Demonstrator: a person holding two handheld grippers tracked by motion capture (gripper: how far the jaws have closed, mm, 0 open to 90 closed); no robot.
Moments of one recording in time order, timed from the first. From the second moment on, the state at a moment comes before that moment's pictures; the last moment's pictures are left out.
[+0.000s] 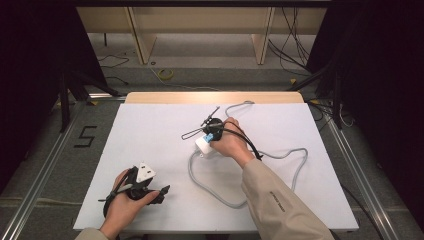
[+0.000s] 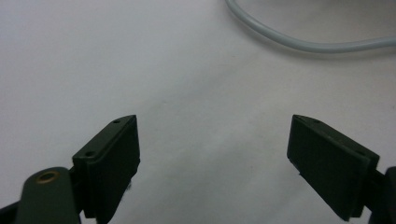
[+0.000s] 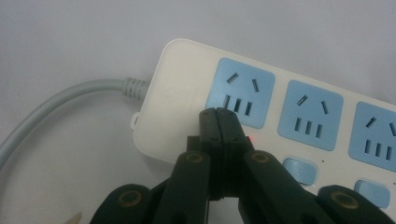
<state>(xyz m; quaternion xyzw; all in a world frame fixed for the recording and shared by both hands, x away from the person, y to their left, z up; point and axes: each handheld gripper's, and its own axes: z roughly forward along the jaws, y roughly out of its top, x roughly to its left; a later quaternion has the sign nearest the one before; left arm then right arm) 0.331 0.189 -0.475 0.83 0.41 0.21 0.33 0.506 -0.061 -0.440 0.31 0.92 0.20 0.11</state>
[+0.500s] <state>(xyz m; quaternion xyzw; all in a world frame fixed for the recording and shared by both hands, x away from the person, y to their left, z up) 0.331 0.189 -0.475 0.82 0.41 0.21 0.33 0.505 -0.061 -0.440 0.31 0.92 0.20 0.11</state>
